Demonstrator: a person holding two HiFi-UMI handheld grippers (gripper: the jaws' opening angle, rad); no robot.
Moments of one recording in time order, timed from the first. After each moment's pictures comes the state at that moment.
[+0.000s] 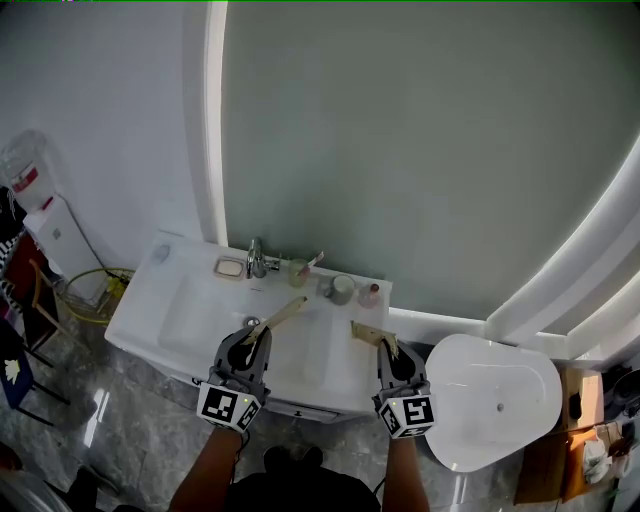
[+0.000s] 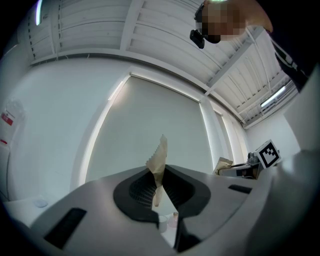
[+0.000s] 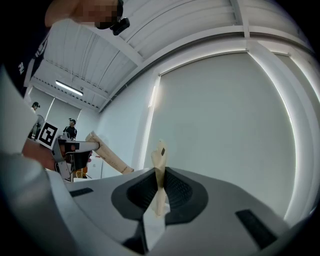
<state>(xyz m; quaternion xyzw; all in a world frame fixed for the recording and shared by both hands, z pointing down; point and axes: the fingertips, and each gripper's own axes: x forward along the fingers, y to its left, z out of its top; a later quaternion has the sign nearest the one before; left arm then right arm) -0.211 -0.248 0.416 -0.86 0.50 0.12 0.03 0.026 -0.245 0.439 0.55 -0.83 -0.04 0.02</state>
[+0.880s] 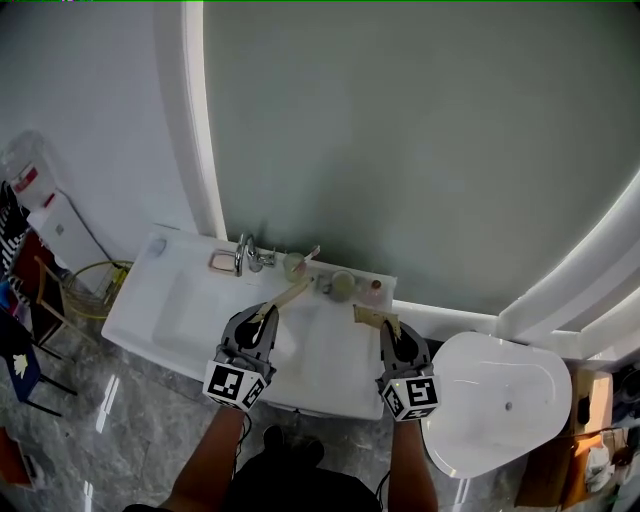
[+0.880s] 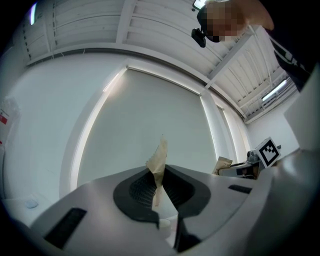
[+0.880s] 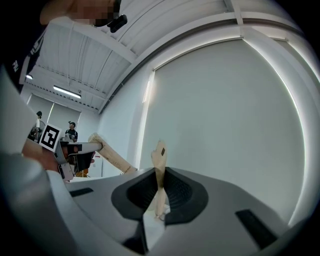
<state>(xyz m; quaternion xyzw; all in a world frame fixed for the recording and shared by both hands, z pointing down) -0.157 -0.331 0.434 -0.86 0.50 0.10 0.04 0.072 -0.329 0.463 0.54 -0.84 -0.02 0.02</state>
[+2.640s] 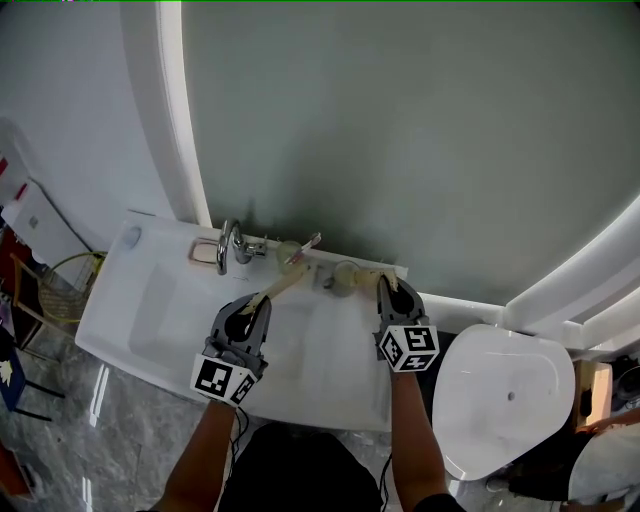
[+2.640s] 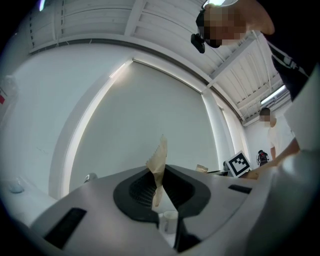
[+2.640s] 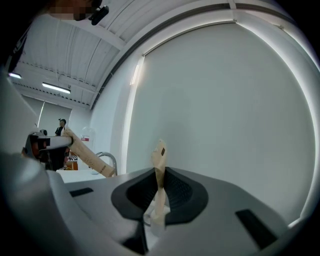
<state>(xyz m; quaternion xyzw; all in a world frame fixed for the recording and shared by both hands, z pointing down) -0.176 -0.412 0.529 -0.87 0.48 0.11 0.03 0.063 -0.491 0.572 0.56 -0.83 0.02 0.03</state>
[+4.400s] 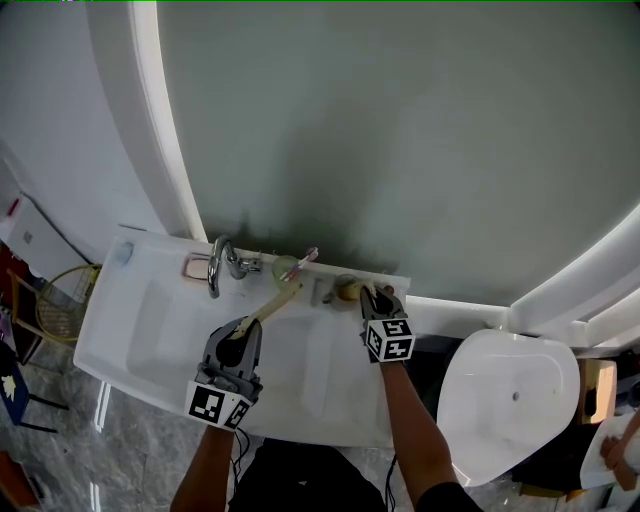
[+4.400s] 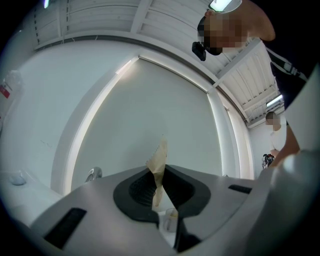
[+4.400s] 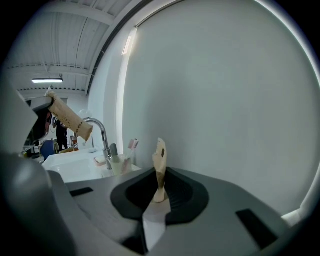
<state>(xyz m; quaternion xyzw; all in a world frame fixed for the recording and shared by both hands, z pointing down) -0.186 -0.430 0.541 -0.86 0.49 0.11 0.00 0.058 -0.564 0.691 0.54 -0.82 0.10 0.13</state>
